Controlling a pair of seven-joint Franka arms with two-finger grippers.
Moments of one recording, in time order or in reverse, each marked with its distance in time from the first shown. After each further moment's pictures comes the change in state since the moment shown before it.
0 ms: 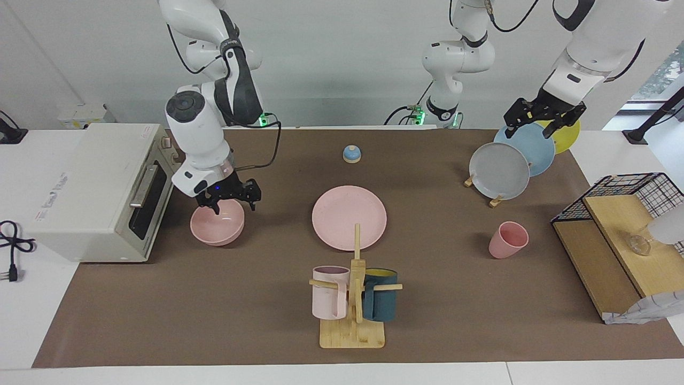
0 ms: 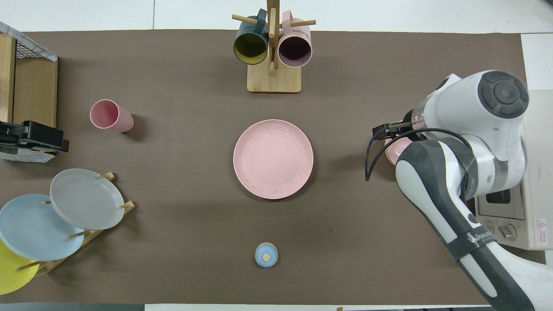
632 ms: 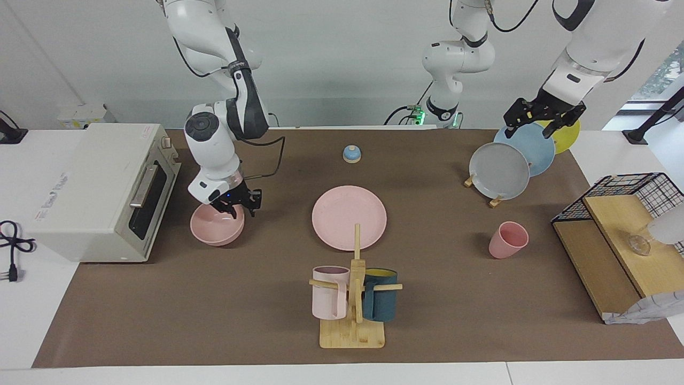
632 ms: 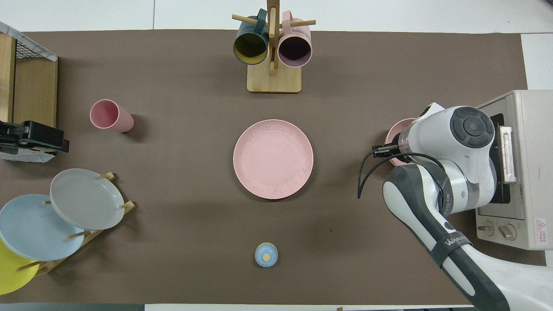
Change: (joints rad) left arm 0.000 0.000 -0.002 0.000 0.000 0.000 0.000; right arm 0.005 0.000 0.001 -0.137 0.000 0.120 -0.005
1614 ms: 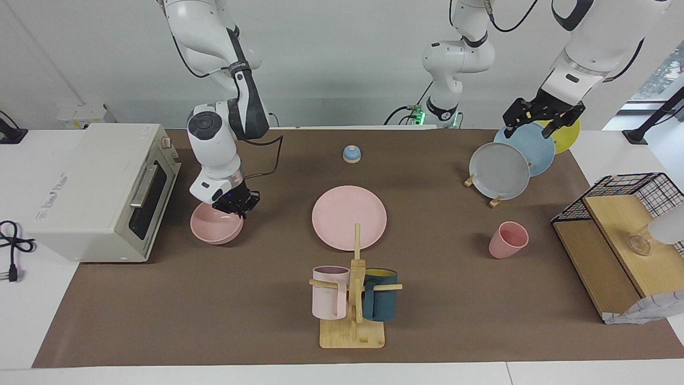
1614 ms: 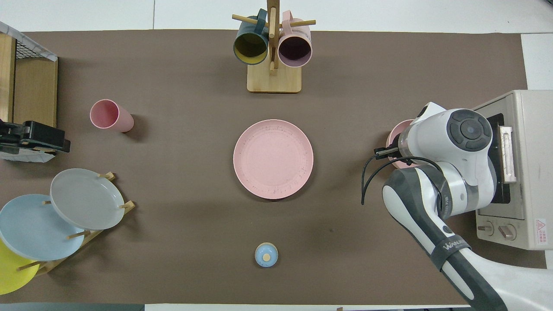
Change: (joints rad) left arm 0.000 0.000 -0.002 0.000 0.000 0.000 0.000; right arm 0.012 -0.012 0.002 0.007 -0.048 -0.028 -0.063
